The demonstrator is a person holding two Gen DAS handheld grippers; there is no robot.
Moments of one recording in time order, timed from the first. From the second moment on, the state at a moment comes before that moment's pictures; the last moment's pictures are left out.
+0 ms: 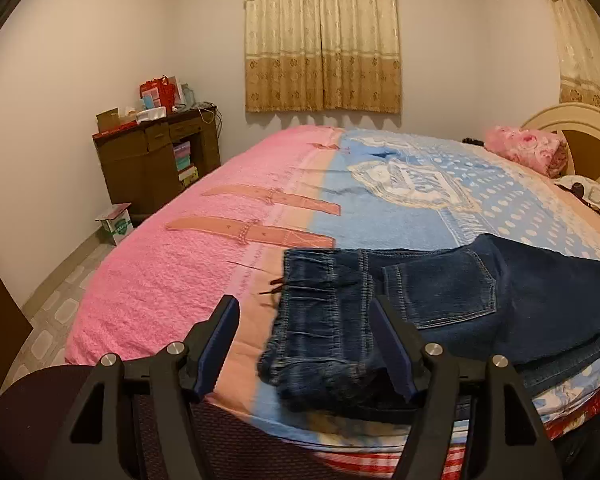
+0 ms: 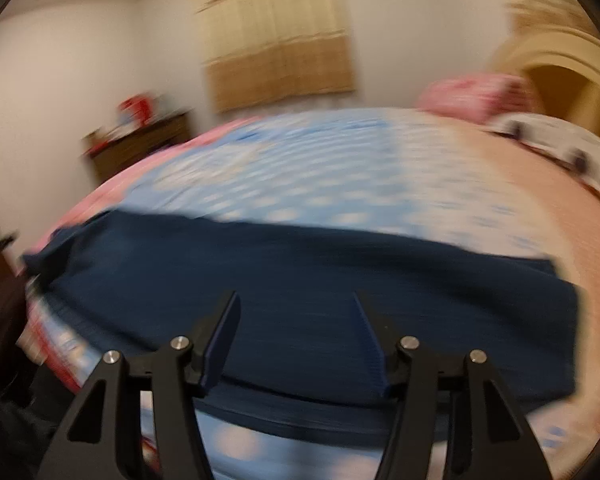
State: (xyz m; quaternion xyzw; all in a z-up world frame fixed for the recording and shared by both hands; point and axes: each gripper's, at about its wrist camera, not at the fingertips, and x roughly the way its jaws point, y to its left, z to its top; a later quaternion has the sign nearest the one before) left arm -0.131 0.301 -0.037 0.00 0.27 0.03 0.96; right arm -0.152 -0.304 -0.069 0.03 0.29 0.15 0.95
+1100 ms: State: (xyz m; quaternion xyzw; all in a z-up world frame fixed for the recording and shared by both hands) left arm -0.105 0.165 -0.086 0.06 0.37 -0.10 0.92; right arm -0.160 -0.047 -0.102 -0.18 0.32 0.44 0.82
